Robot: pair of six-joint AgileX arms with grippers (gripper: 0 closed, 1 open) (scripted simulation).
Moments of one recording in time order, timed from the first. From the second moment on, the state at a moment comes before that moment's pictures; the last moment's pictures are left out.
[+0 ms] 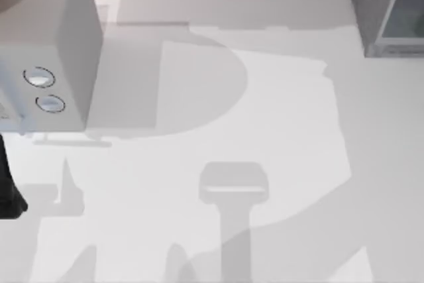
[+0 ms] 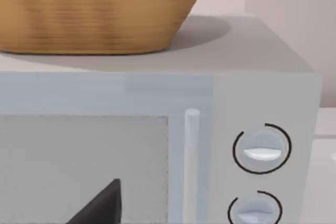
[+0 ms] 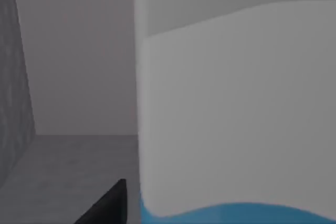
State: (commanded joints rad) left arm 0.00 0.00 0.00 0.00 0.00 0.00; right arm -0.22 2.26 1.20 1.06 -0.18 0.01
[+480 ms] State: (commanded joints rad) left arm 0.00 0.00 0.00 0.00 0.00 0.00; right arm -0.22 2.26 1.20 1.06 -0.18 0.01
